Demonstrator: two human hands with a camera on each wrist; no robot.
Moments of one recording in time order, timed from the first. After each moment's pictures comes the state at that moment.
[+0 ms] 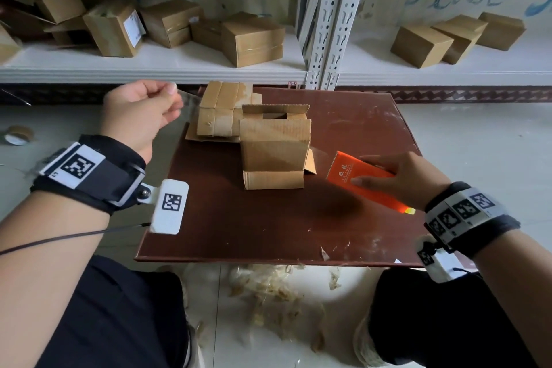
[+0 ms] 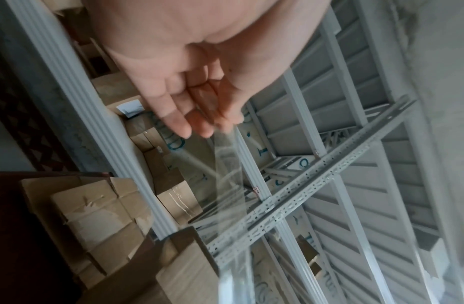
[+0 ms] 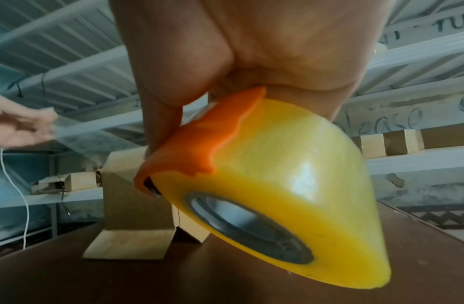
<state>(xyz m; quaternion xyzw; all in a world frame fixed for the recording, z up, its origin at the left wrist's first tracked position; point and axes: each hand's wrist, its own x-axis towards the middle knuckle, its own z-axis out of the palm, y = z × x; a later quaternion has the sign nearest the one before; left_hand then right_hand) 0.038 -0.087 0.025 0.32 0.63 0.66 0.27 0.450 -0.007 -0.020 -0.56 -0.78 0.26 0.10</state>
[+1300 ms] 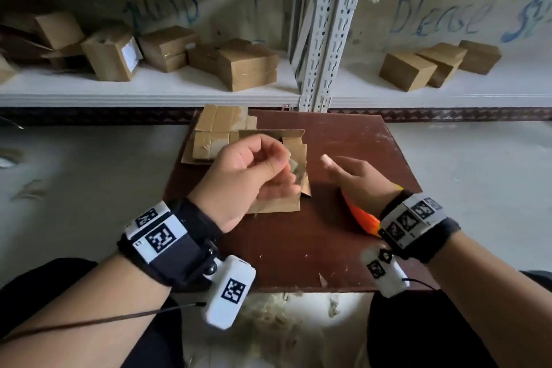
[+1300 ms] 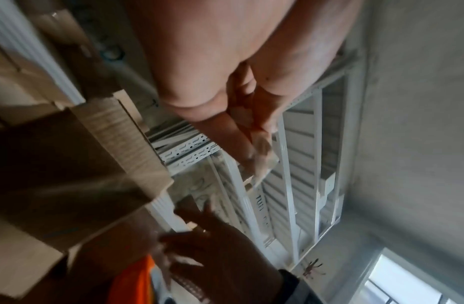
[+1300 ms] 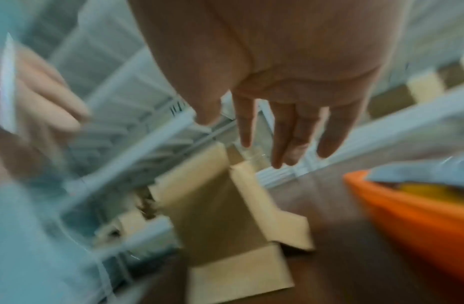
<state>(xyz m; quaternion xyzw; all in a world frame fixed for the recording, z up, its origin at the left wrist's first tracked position) 0.161 -0.109 0.032 0.43 0.43 0.57 0.56 0.379 0.001 -0.017 -0.55 -0.72 0.38 0.19</state>
